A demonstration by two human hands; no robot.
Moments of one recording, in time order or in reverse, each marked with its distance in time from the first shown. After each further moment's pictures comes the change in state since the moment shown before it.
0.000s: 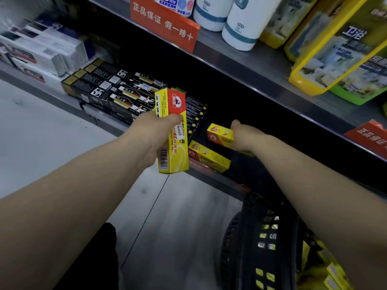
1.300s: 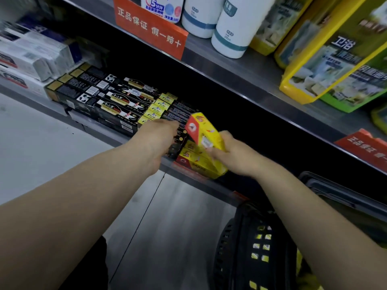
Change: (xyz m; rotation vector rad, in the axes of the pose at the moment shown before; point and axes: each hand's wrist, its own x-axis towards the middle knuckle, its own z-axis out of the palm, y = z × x) left_hand 0.004 0.010 0.024 0.019 -0.031 -0.084; right_hand -0.064 -0.010 -0.010 0.480 -0.014 -0.202
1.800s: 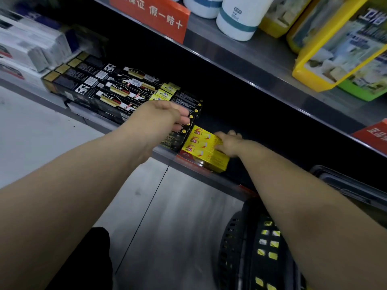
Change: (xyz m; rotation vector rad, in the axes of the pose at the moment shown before) left_hand 0.004 0.007 -0.010 0.215 -0.111 0.203; right_hand 0.120 0.075 0.046 -0.346 -0.136 0.208
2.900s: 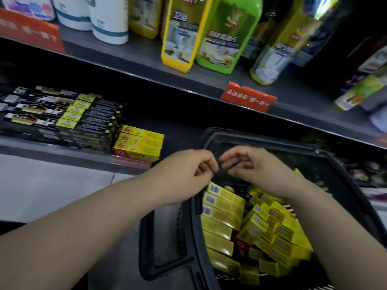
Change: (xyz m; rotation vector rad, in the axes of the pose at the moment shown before) left_hand -0.119 -0.003 0.155 0.614 -0.631 0.578; right_hand -0.315 0.123 0.002 0.843 0.272 -0.216
